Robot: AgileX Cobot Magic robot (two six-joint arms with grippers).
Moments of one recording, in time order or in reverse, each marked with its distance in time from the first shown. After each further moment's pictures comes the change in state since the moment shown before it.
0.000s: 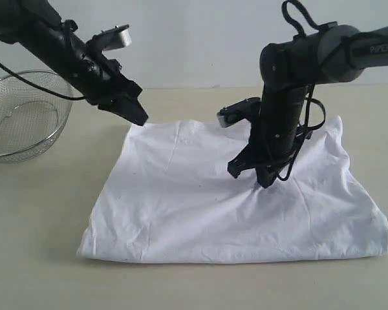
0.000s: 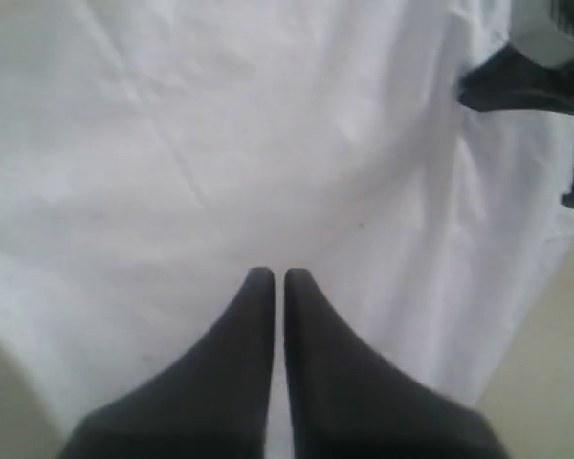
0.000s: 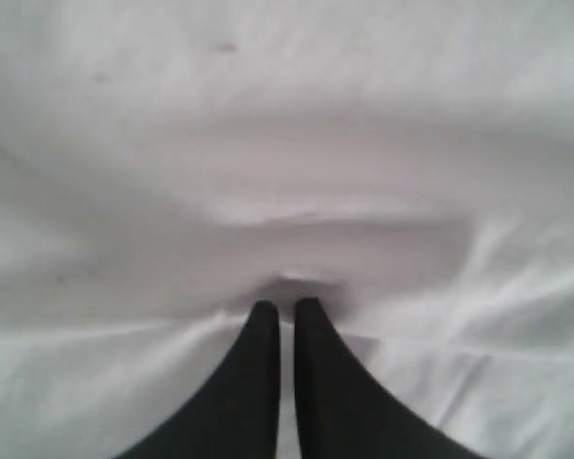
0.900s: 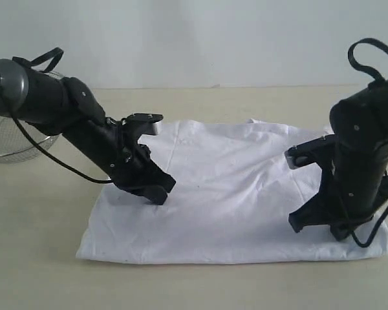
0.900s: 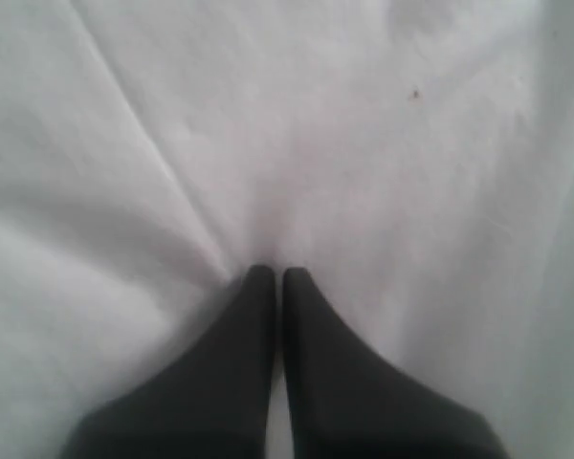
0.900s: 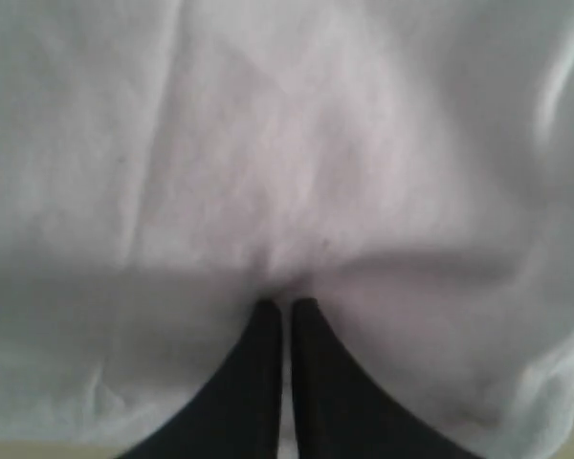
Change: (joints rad) left arm -0.179 0.002 0.418 -0.018 -0.407 -0.010; right arm -0.046 -0.322 0.615 -0.242 -0.257 0.405
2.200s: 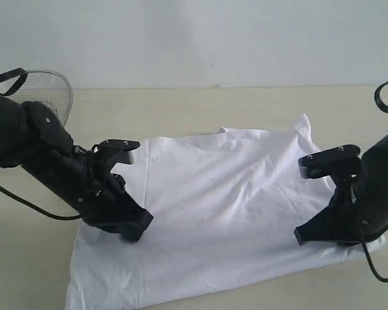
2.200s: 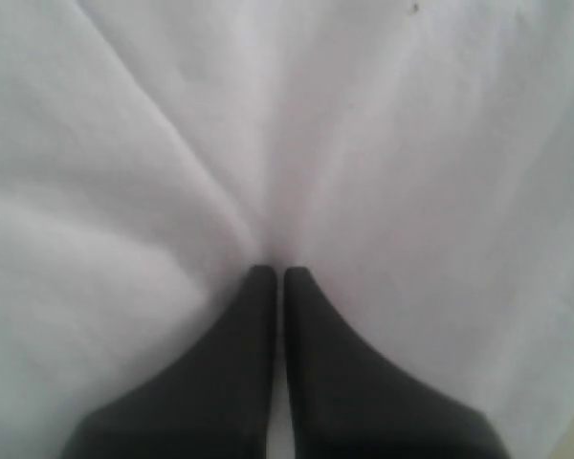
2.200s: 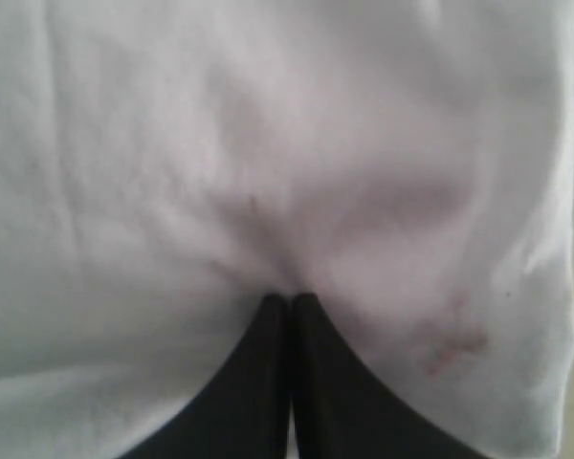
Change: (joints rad) left arm -0.004 -0.188 0.304 -0.035 -0.080 0.000; right arm 0.000 -0.071 0.253 -0.090 -0.318 0.153
